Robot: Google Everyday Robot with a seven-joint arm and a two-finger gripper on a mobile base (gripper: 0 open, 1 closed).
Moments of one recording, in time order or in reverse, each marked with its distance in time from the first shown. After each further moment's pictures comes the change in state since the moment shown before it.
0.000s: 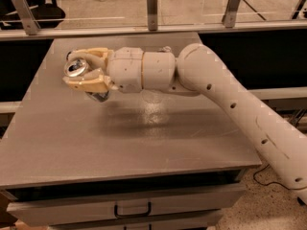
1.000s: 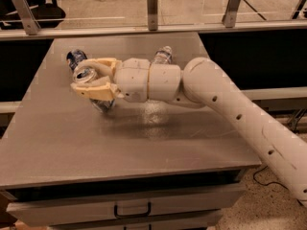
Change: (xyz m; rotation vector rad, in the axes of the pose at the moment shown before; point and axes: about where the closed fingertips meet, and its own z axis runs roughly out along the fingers) arm 0.018 0.009 -0.013 0.038 -0.008 0.129
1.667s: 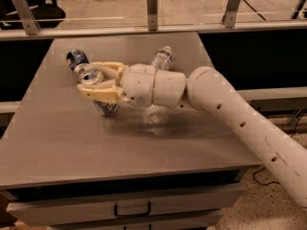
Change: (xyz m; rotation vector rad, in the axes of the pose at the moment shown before) arm 0.014 -0.003 -0.012 0.041 -0.025 0.056
